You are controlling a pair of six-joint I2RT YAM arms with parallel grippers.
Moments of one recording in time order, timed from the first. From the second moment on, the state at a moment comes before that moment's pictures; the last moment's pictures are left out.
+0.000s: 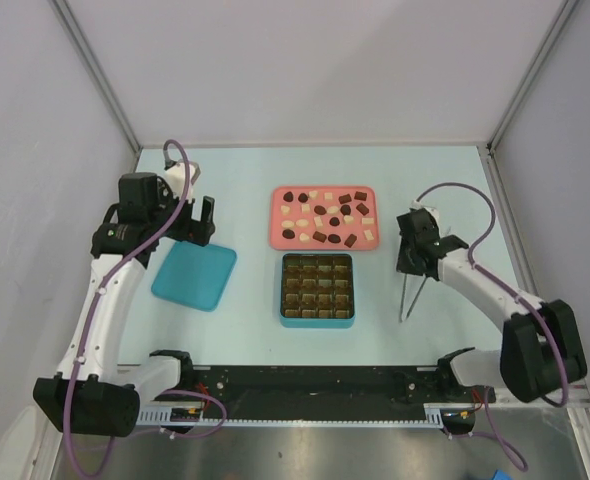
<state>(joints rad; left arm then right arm) -0.06 1.09 1.17 -0.77 0.21 0.21 0.34 1.34 0.81 -0.54 0.27 0.49</state>
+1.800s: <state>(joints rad) -0.02 1.02 1.08 -0.79 0.55 0.51 1.00 1.58 1.23 -0.55 -0.08 -0.16</state>
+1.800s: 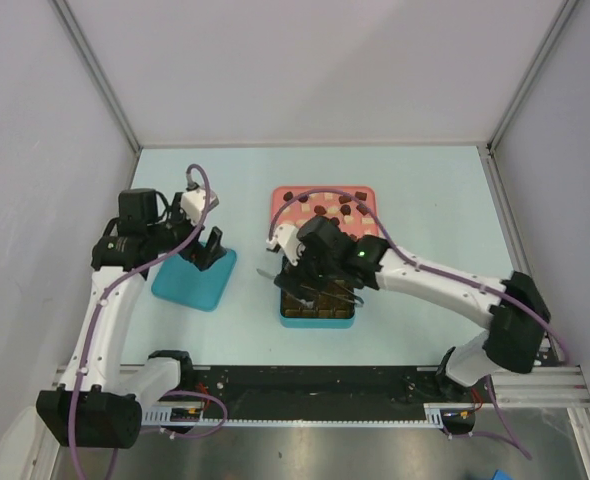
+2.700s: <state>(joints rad) -0.46 1.21 0.95 -0.72 0.43 1.08 0.66 0.94 1.10 -0.42 -0.12 0.15</state>
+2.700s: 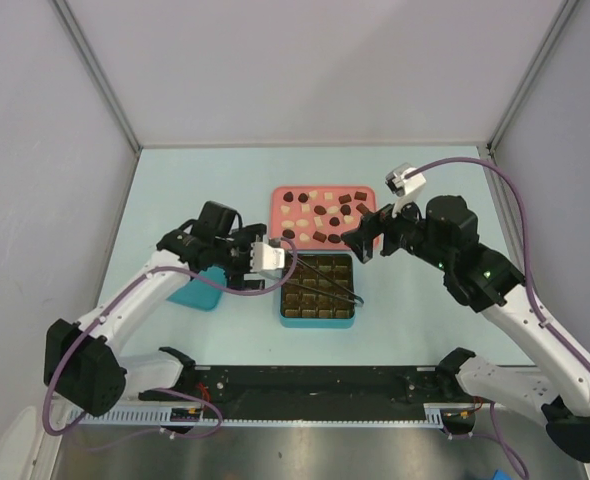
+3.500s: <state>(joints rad) -0.60 1.43 0.97 -0.76 0.32 1.26 0.62 0.91 1.01 -0.39 -0.05 0.17</state>
